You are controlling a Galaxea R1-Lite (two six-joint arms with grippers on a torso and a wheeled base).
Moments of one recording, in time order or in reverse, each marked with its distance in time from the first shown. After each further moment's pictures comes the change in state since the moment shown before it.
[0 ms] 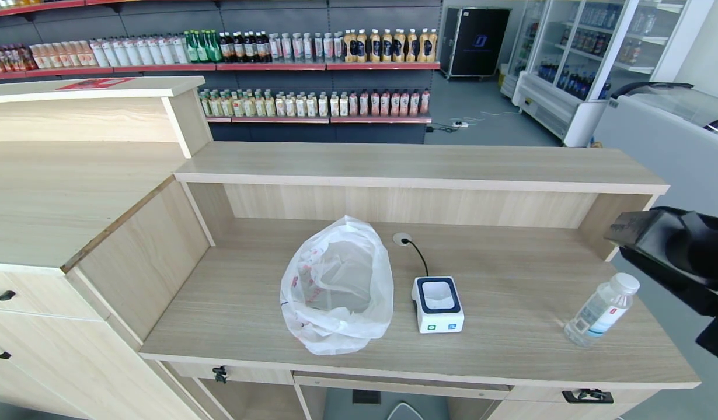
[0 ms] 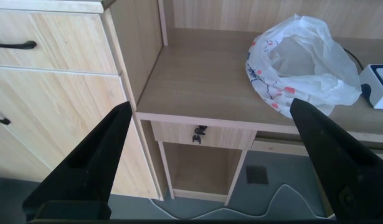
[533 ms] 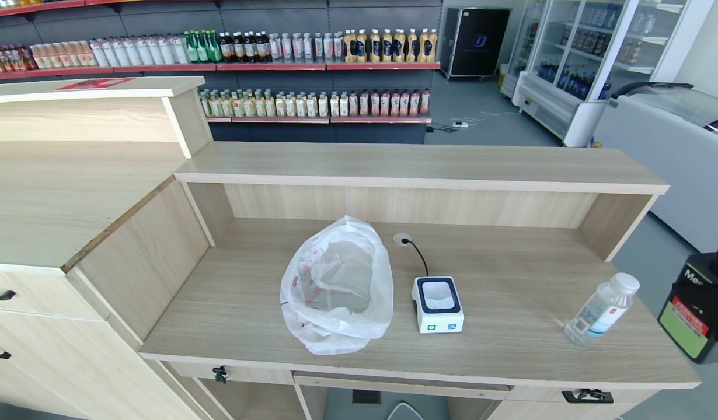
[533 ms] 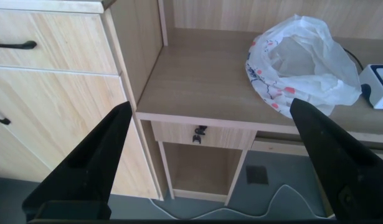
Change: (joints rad) left arm 0.000 0.000 0.000 0.000 0.000 0.000; right arm -0.267 0.116 -0.325 0.788 -0.183 1.110
